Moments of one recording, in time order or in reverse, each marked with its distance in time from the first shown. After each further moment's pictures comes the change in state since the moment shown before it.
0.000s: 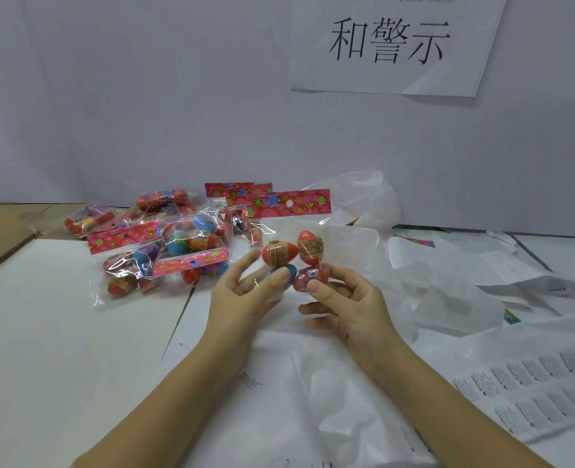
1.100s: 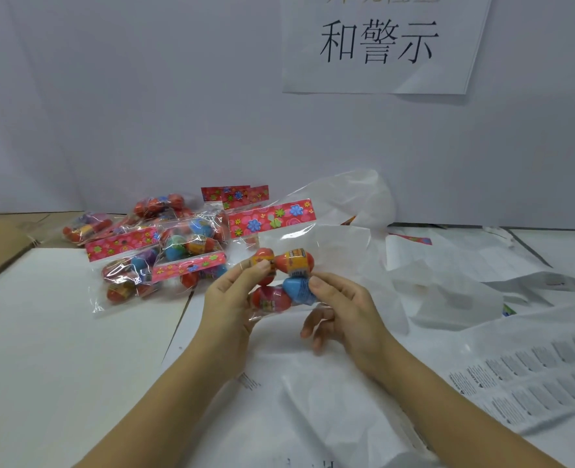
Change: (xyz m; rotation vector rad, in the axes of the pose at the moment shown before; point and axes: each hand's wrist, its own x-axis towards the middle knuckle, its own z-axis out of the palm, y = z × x) left_hand -0.009 0.017 0.005 -0.076 -0.044 -0.032; right_hand -0.002 0.001 -0.001 -0.105 -0.150 0.025
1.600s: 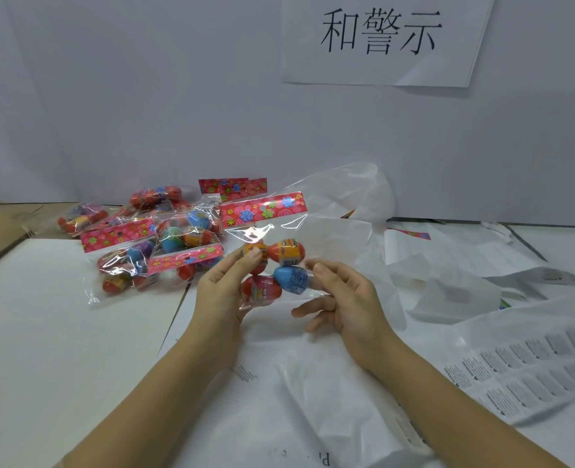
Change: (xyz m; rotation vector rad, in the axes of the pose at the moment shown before) left_hand 0.006 0.001 -0.004 0.058 0.073 -0.009; right_hand 0.003 0.003 -0.001 0.036 0.095 -0.021
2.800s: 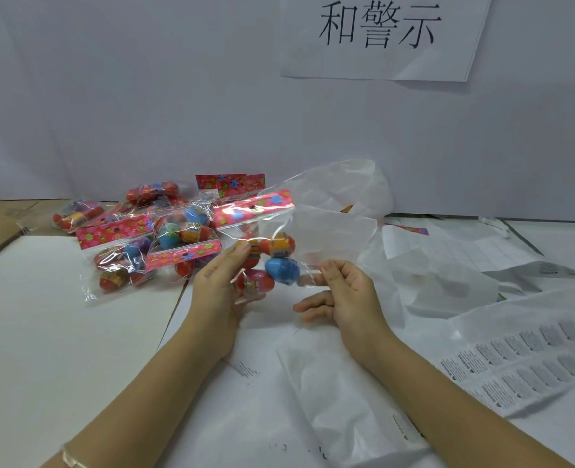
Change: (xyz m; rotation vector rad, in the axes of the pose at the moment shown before) left_hand 0.019 -0.011 -0.012 -0.033 0.026 -0.012; right_hand 0.006 0.007 0.000 -0.051 0.128 0.024
